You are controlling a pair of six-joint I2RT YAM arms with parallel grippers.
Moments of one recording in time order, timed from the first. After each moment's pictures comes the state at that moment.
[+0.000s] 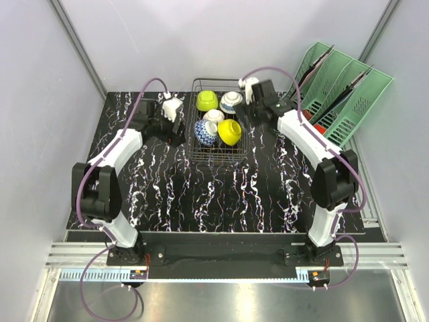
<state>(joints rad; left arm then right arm) -0.14 1.63 1.26 -0.36 0.44 0.34 0.44 1.87 1.77 -0.60 0.07 -0.09</state>
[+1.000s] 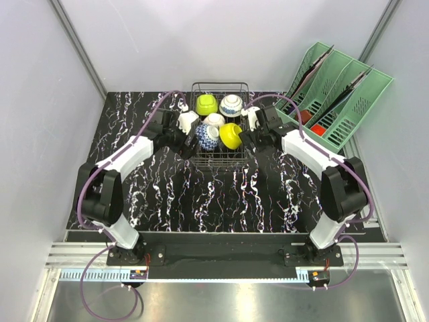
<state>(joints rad) -0.28 1.65 1.18 -0.35 0.39 0.36 0.44 1.73 1.32 -0.51 0.01 -0.15</state>
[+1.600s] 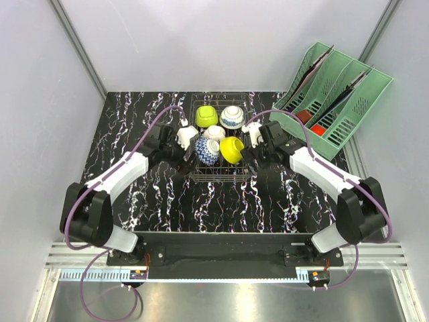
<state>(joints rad) -0.33 1.46 0.98 -0.38 0.40 0.37 0.49 1.51 1.09 -0.51 -0.07 -0.16</state>
